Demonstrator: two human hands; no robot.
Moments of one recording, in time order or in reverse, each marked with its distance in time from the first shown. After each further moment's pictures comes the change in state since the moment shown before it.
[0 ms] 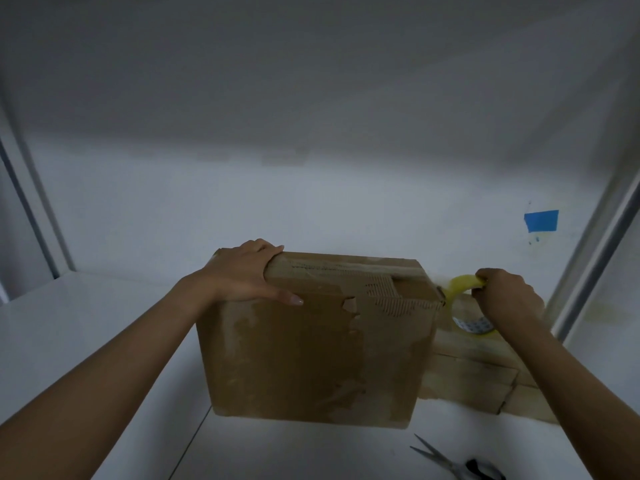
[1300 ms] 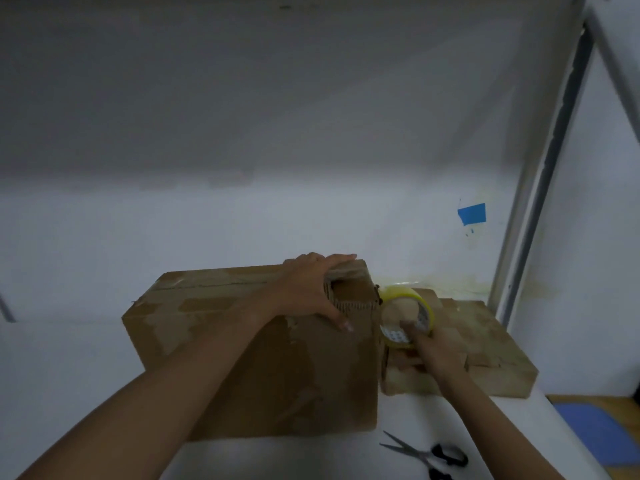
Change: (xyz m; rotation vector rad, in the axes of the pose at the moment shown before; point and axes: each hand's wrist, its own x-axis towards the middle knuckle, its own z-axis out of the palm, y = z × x) left_hand 0.038 0.147 0.008 -0.284 -0.017 0.328; right_hand -0.089 0.008 0.039 1.126 -0.343 0.322
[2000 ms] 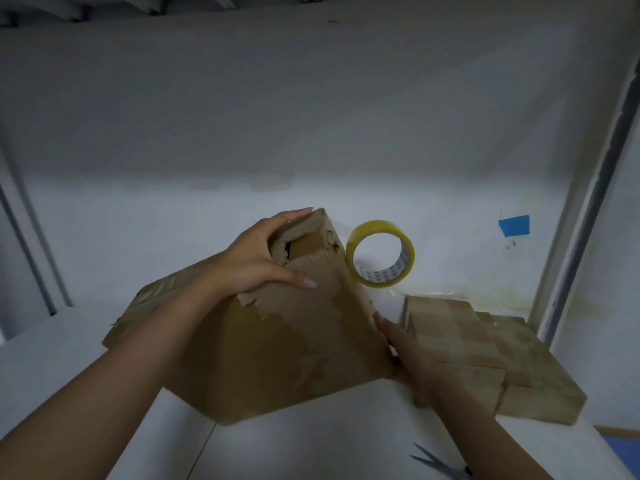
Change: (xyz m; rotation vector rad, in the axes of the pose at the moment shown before) left_hand -0.082 -0.044 -0.083 -0.373 0.343 0.040; right_hand -0.019 -0.022 0.075 0.255 -0.488 0.094
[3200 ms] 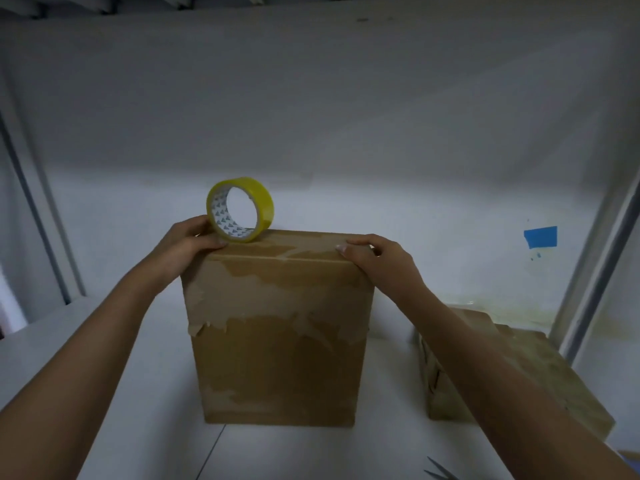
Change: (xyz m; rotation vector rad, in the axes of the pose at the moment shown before) left_hand -0.026 -0.084 -0.087 -0.192 0.323 -0.290; right_hand 0.020 -0.123 0.079 -0.729 0.255 -0.510
